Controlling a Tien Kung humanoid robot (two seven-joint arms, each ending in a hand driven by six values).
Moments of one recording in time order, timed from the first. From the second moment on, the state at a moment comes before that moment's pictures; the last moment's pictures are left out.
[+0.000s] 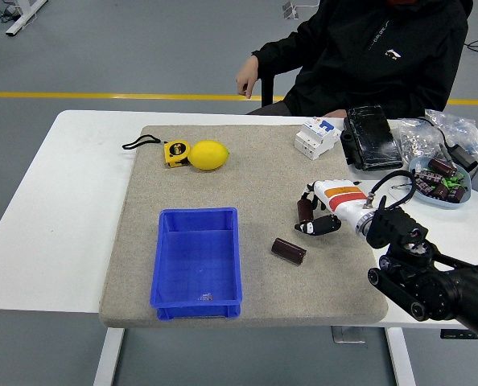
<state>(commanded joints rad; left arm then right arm) -0.20 0.06 -0.97 -0.21 1.08 0.08 0.27 0.81 -0.10 0.42 0.64 -1.78 -0.32 0.01</state>
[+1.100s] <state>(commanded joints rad) -0.19 0.06 -0.99 -0.21 1.11 0.08 0.28 0.86 -0.06 0.36 1.18 -1.87 -0.22 -0.10</state>
